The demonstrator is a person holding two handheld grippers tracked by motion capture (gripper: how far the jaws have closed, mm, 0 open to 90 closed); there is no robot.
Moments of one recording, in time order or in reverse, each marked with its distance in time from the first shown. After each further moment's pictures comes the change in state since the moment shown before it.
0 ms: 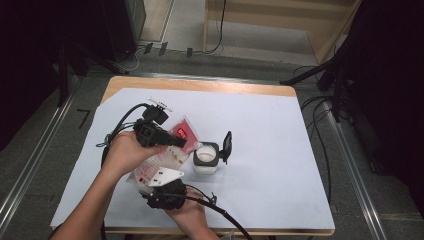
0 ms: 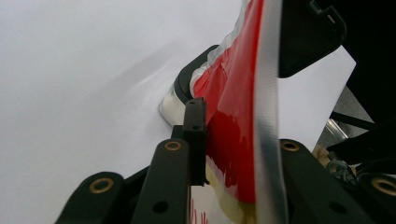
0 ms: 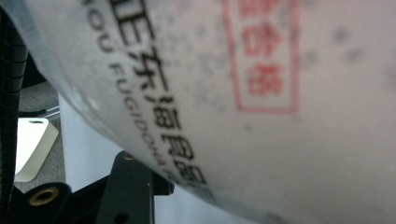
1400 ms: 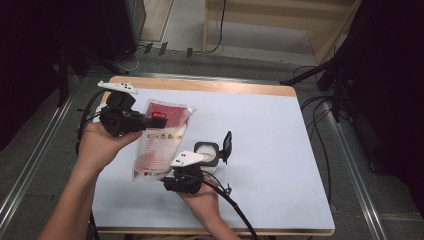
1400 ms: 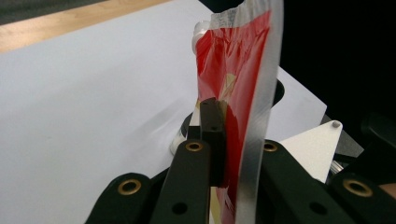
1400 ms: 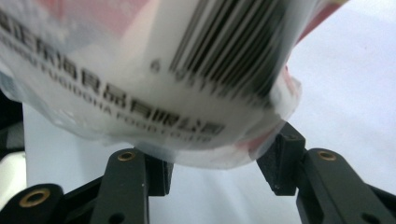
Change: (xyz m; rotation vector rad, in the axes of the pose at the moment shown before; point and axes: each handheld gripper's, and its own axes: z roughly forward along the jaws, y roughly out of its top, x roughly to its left) left arm -0.002 -0.007 -0.078 -0.264 -0.001 0.064; right arm -0.047 0.003 -0.029 -0.055 -0.055 0.131
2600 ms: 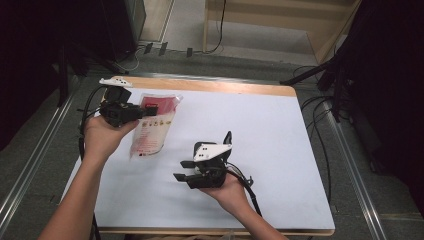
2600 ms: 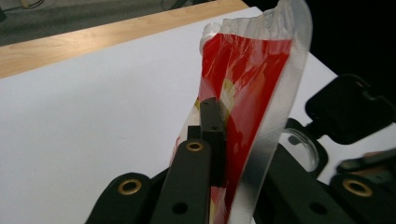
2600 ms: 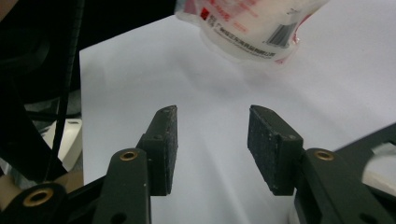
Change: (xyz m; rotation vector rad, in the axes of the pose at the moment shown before) left arm 0.058 -0.008 0.022 -0.051 0.175 -0.067; right arm -0.035 0.006 -0.056 0.051 0.169 -0.062
